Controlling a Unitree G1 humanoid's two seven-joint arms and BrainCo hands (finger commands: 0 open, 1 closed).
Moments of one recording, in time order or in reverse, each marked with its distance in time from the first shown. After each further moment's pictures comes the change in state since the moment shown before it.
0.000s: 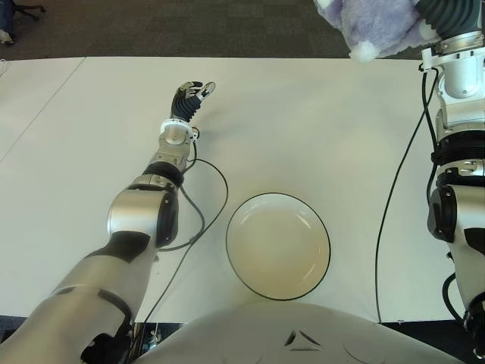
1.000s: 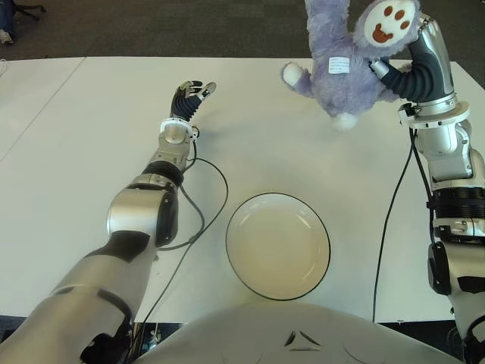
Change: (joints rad) left arm -0.005 0.002 -0.001 0.000 0.000 0.010 0.000; right arm 0.429 0.014 -0.006 -0.516 -0.239 -0.049 -0.125
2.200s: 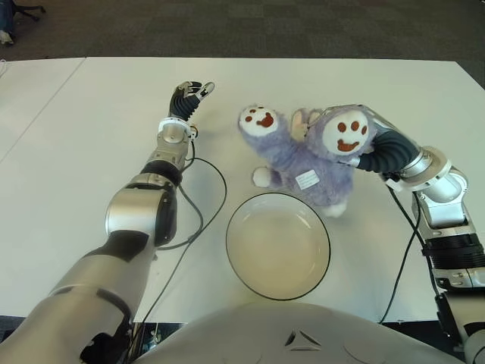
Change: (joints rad) left arm -0.001 0.008 -0.004 0.000 0.007 0.006 -0.001; right arm 0.267 -0.022 0.135 -0.252 0.639 -0.036 0.738
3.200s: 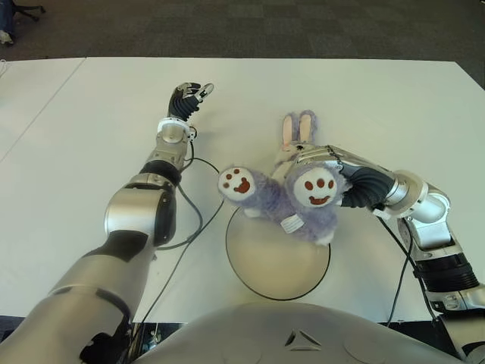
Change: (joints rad) left arm 0.000 0.005 0.001 0.000 0.003 0.016 0.000; right arm 0.133 0.036 0.064 -0.130 0.037 0.058 0.164
